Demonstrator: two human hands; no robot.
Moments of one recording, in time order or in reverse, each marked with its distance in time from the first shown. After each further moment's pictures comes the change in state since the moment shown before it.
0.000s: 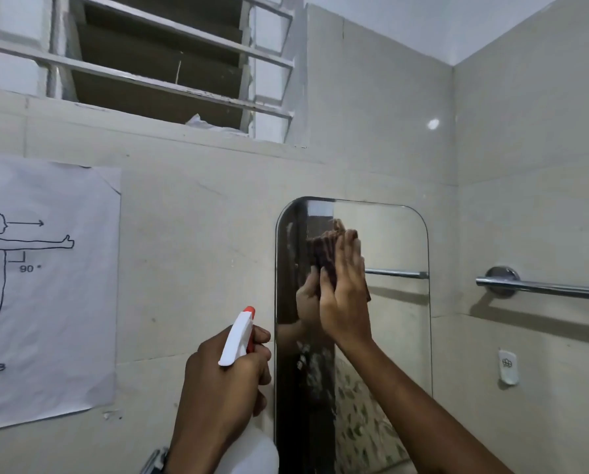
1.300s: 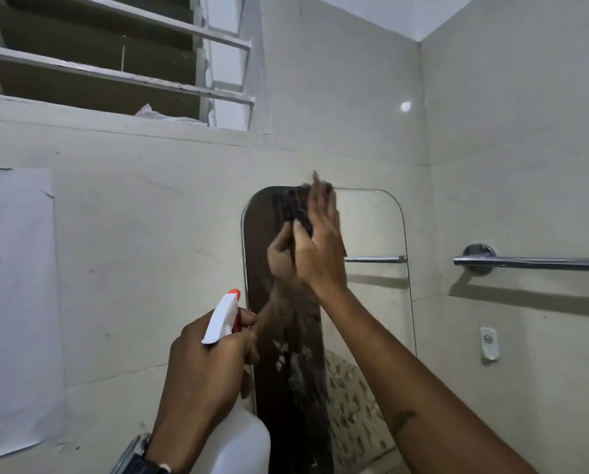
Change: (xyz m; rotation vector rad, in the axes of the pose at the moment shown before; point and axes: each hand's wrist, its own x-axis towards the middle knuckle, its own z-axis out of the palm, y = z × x) left_hand 0.016 0.017 0.024 0.092 -0.058 0.084; right_hand 0.059 -0.021 -0.012 0.088 0.030 0.053
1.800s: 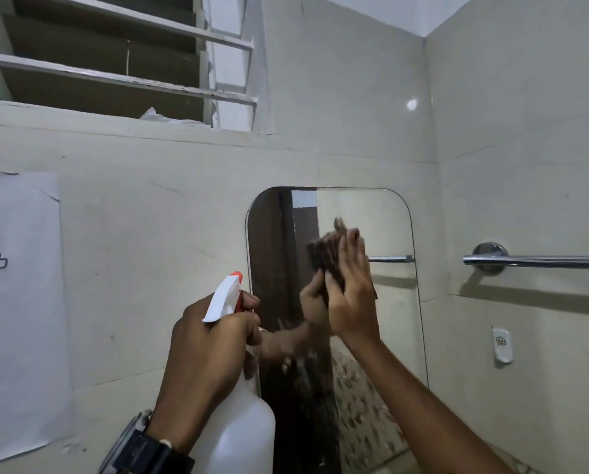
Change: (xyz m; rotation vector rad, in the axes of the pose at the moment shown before) left_hand 0.009 0.017 0.000 -0.078 -0.009 0.002; right_hand -0.062 0.065 -0.014 -0.013 0.028 0.001
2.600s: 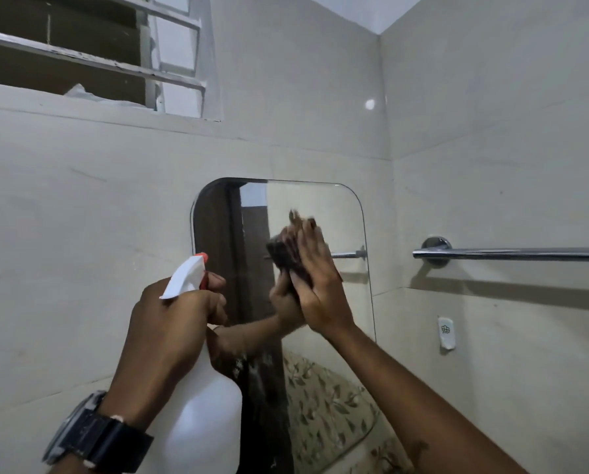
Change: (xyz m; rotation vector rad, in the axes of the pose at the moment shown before) left_hand 0.027 -0.006 0.026 0.036 0.001 0.003; right_hand 0.012 0.025 -0.026 -0.013 -0.154 -0.146
